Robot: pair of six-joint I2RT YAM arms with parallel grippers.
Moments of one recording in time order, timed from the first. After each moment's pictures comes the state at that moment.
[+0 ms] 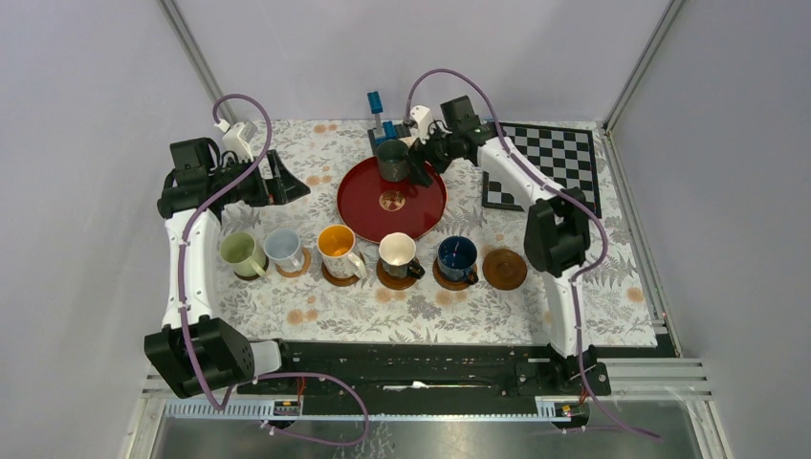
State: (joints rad) left arm 0.27 1.27 1.30 -0.77 0.82 0.00; right arm 0.46 2.16 1.96 -0.62 -0.49 -0.40
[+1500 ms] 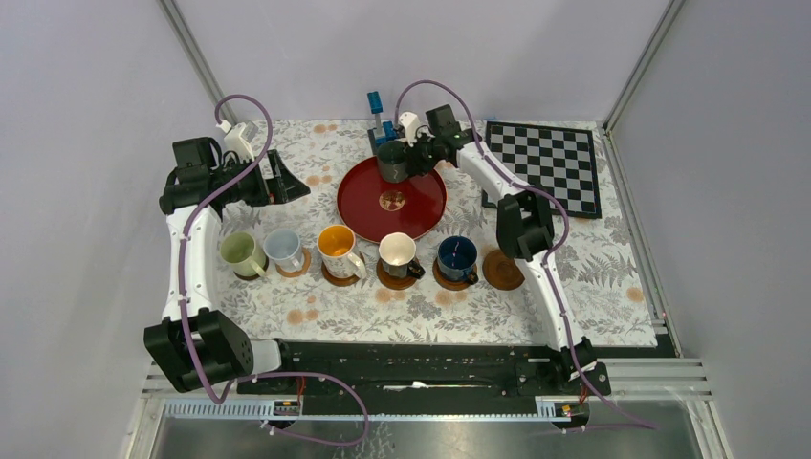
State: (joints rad) left arm 0.27 1.30 1.30 -0.77 0.81 0.00; right arm 0.46 2.59 2.38 -0.59 -0.44 -0.41
